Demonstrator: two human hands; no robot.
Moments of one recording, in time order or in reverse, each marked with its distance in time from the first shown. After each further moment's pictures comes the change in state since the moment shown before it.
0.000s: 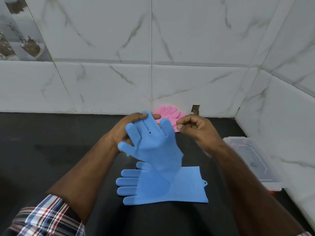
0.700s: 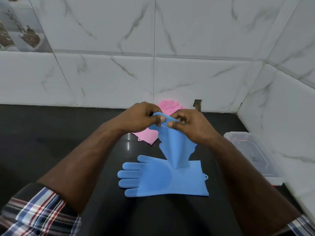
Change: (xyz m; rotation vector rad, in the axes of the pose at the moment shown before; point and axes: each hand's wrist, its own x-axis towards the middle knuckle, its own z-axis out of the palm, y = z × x) left_hand 0.009 0.019 0.008 1.346 -0.102 0.494; right_hand 0.010 -0.016 0.020 -0.548 -0.148 -0.133
